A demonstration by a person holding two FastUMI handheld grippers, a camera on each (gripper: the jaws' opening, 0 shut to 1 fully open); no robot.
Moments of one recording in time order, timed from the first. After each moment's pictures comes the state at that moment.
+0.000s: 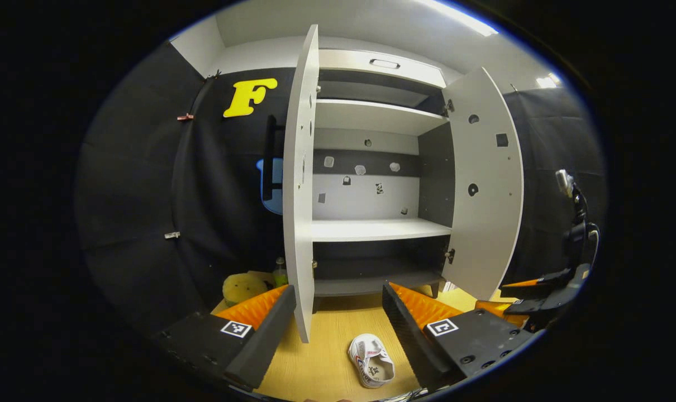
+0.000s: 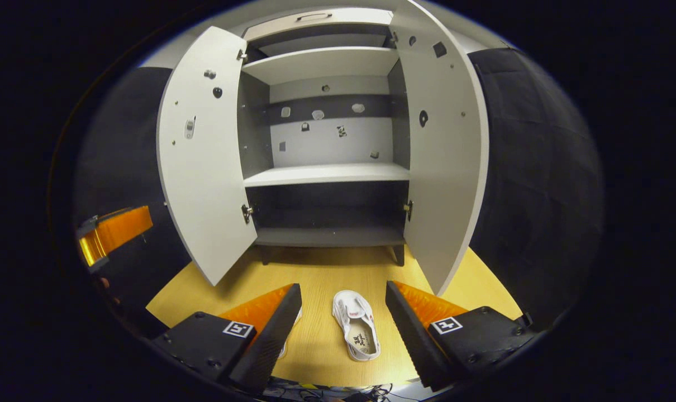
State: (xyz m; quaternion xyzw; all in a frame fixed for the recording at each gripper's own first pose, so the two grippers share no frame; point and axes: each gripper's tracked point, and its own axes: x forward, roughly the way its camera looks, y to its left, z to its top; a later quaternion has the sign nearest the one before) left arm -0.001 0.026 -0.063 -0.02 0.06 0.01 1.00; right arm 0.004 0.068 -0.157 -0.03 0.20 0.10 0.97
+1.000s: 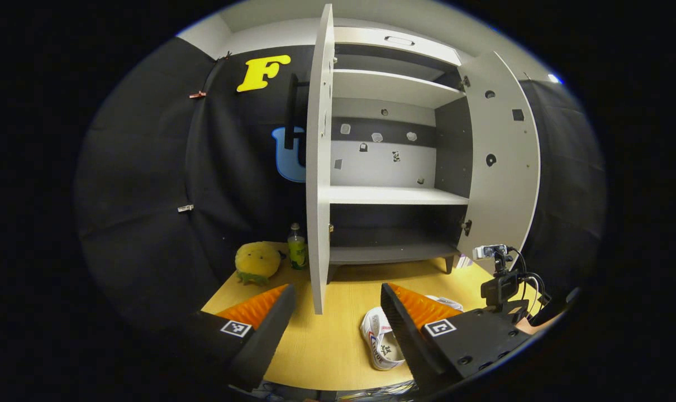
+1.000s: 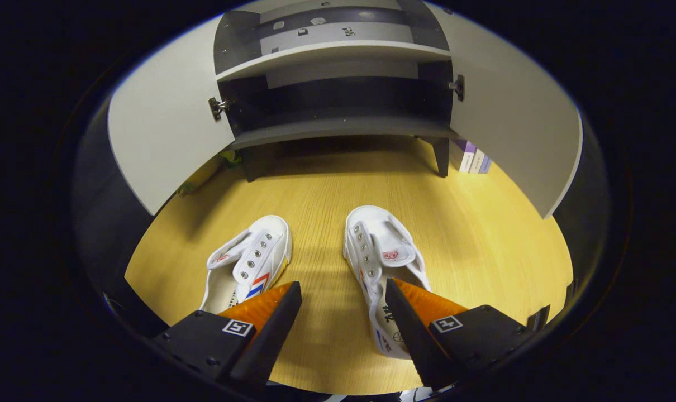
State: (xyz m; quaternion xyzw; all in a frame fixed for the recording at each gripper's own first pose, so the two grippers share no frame) left arm -0.020 0.050 -0.123 -0.02 0.13 0.04 0.99; right arm 0.051 0.080 -0.376 -0.03 0.39 0.10 0.92
